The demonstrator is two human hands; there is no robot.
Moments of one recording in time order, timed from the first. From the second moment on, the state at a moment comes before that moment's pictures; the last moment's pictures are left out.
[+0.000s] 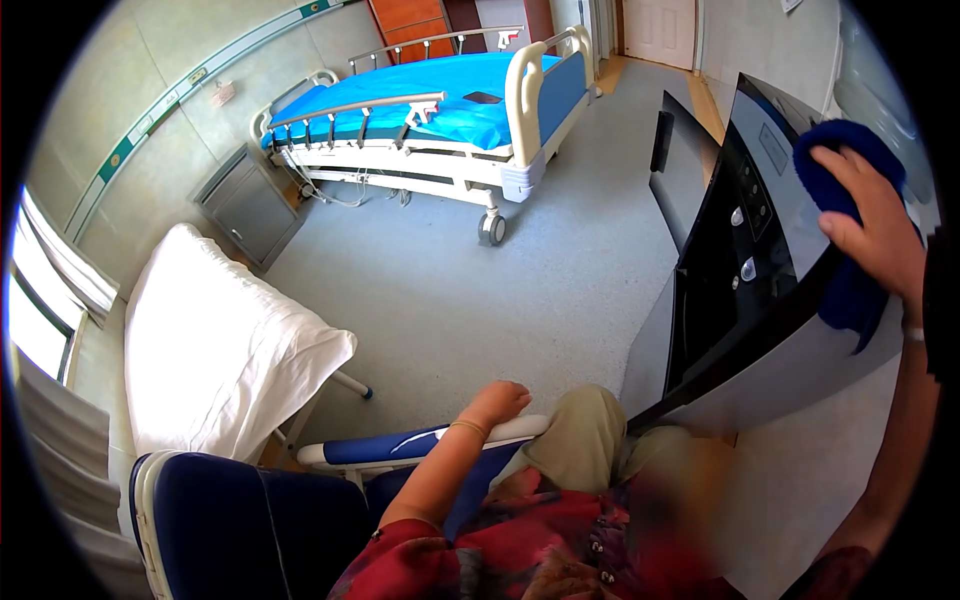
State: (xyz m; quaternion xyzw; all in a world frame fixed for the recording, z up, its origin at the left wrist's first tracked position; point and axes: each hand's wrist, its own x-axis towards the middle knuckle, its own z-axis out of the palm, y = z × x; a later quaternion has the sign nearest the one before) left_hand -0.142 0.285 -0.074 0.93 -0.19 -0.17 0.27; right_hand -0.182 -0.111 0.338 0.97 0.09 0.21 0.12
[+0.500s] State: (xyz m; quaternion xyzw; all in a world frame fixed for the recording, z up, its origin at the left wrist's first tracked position) left_hand -0.145 0.276 -0.066 0.94 -0.20 -0.16 0.21; right_hand -0.207 -0.172 0.297 0.89 0.08 0.36 0.28
